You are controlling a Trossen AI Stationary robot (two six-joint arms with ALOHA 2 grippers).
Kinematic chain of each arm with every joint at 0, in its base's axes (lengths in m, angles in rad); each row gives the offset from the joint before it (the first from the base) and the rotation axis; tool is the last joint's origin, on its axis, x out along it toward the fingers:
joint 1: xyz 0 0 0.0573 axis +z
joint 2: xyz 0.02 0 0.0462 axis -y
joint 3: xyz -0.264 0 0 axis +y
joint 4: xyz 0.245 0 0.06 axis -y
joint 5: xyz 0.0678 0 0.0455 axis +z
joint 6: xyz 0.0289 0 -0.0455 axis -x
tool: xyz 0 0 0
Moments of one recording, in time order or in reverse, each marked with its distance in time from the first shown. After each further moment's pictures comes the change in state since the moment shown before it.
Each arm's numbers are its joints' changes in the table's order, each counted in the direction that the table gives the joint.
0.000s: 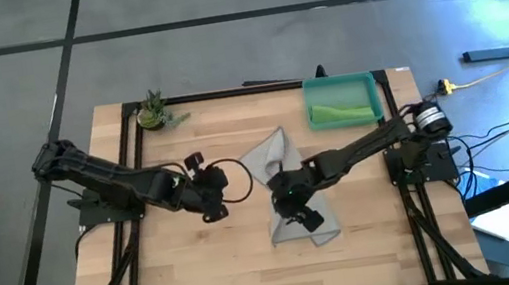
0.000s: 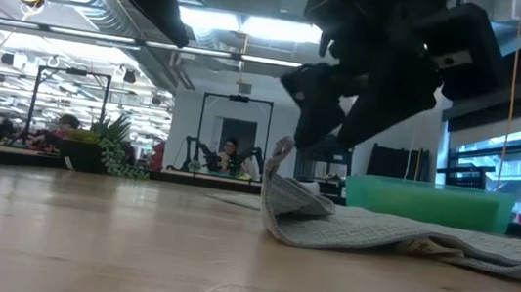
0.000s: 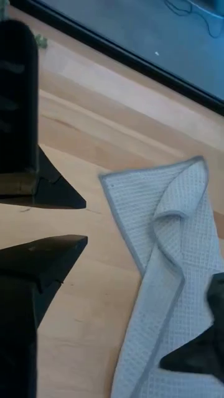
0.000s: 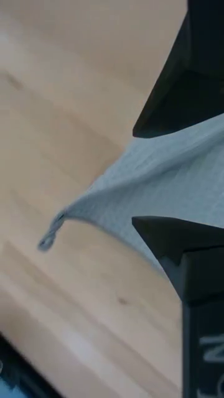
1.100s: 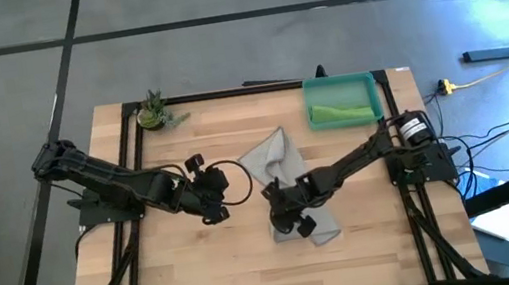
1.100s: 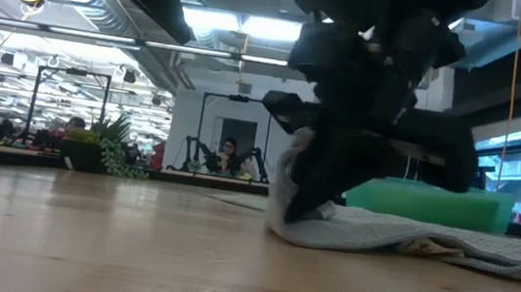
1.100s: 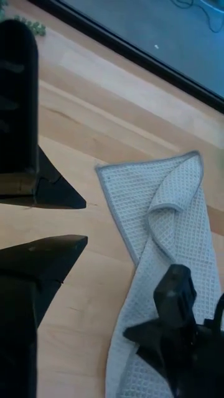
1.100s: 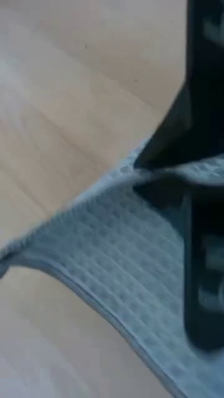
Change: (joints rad) left arm -0.014 0.000 0.000 0.022 0.000 0.028; right arm 0.064 -0.142 0.000 0.108 -0.250 0.154
